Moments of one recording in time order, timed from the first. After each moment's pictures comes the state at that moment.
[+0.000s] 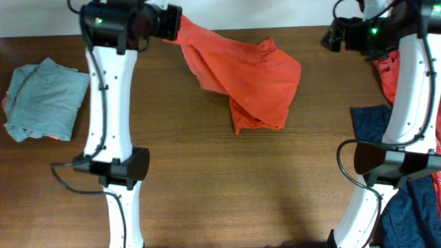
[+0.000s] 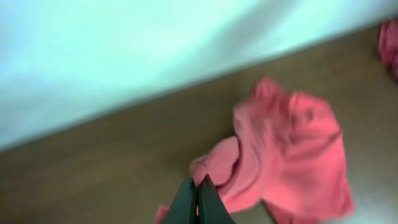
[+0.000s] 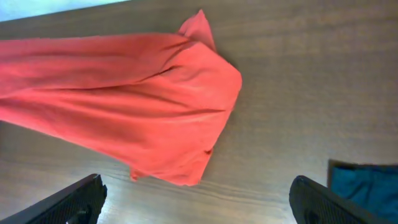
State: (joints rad) left arm -0.20 2.30 2.96 -1.37 0.18 0.09; right arm -0.16 2.19 2.71 -1.62 -0.38 -0.05
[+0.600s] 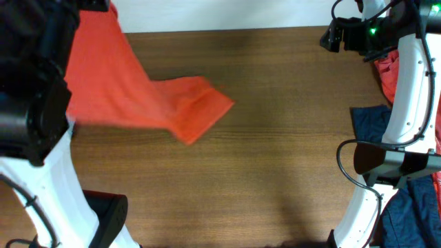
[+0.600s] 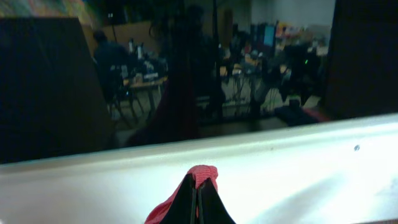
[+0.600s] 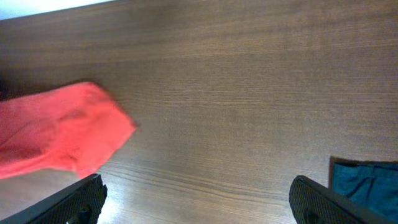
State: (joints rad) left arm -0.19 1.88 2.97 -1.07 -0.12 0.08; right arm -0.16 2.19 2.71 -1.63 -0.38 -0.05
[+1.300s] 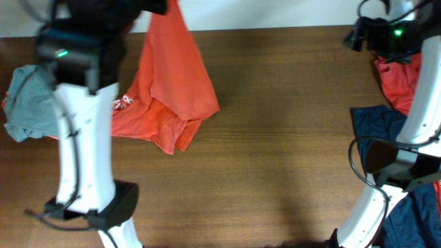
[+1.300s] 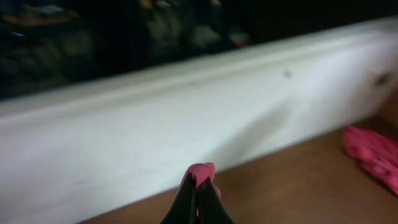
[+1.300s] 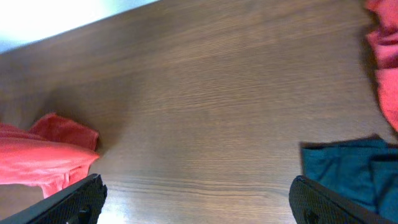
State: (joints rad) left arm -0.28 1.99 2.73 -1.00 0.09 0.04; right arm -0.30 2.19 2.71 -1.64 -0.39 -0.03
